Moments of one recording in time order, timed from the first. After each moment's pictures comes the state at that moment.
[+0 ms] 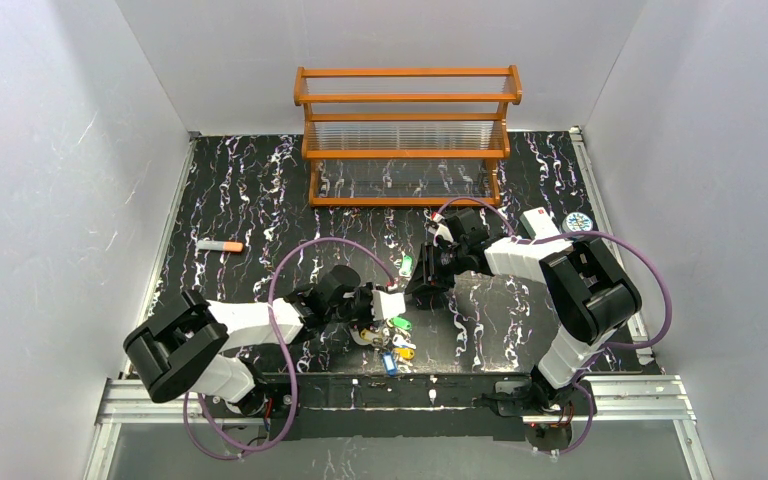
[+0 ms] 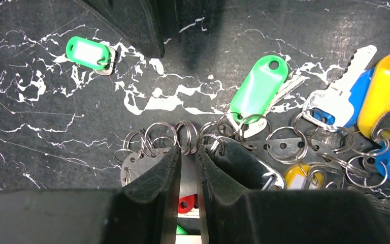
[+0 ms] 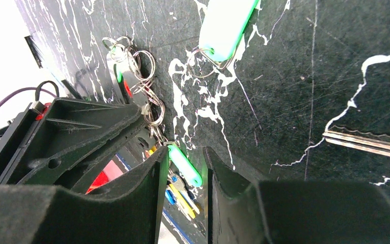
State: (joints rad) left arm -0.89 1.37 0.44 0.27 0.21 0.61; right arm 0.55 1.69 0.82 -0.11 -0.65 0.64
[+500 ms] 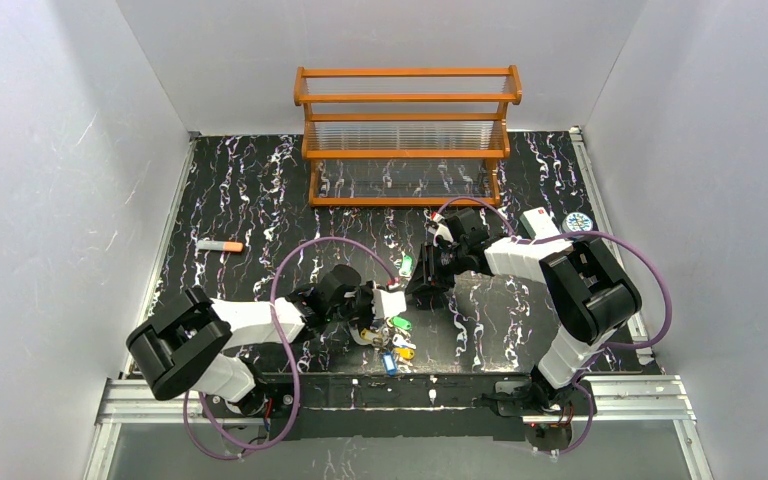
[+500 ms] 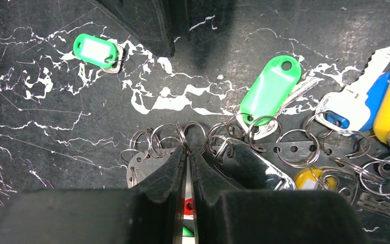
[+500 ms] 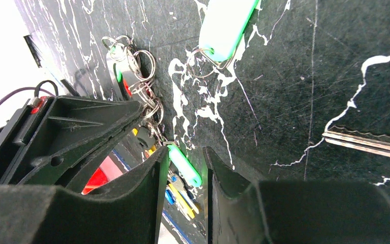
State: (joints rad) left arm -0.89 1.39 0.44 0.29 0.19 0.61; right arm 0.55 1.70 0.82 -0.11 -0.65 0.64
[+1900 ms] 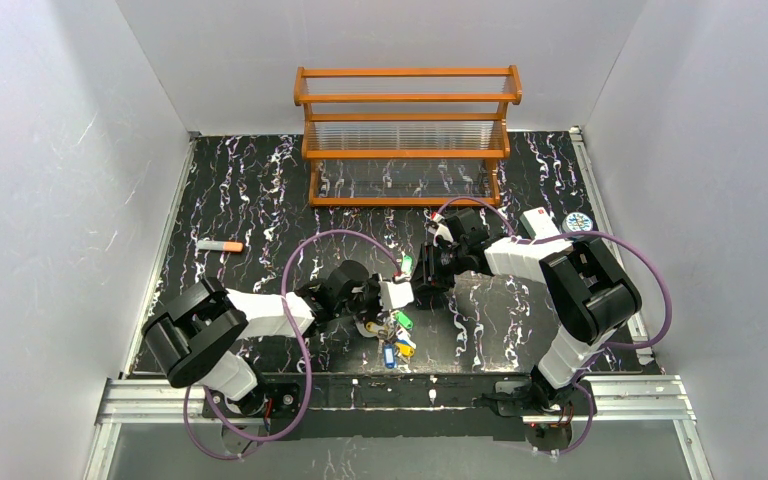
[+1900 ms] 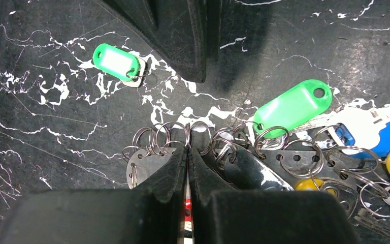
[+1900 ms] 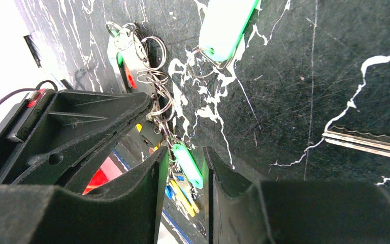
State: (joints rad) left arm -0.89 1.48 0.50 0.36 0.14 0.58; right arm 0.55 1.70 0.82 -0.11 -0.65 0.64
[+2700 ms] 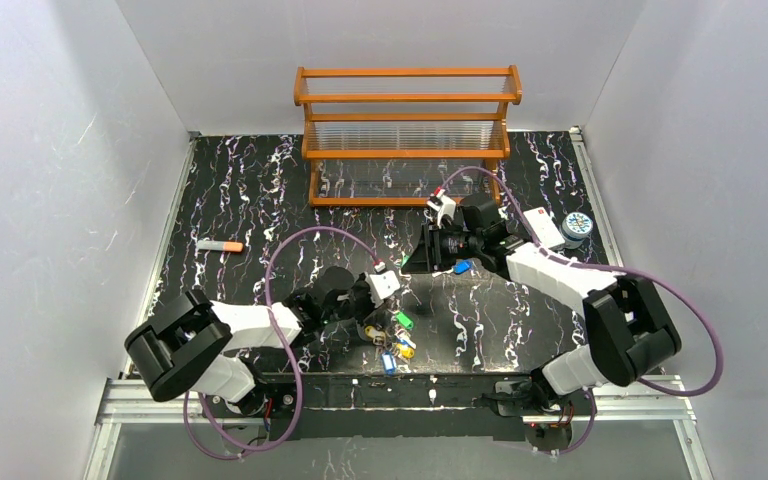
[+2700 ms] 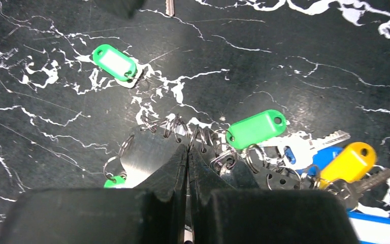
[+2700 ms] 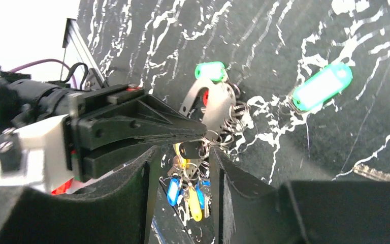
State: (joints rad) left arm -0.88 1.39 0.40 0.50 0.17 0.28; right arm 0.55 1.46 0.81 -0.03 -0.69 0.49
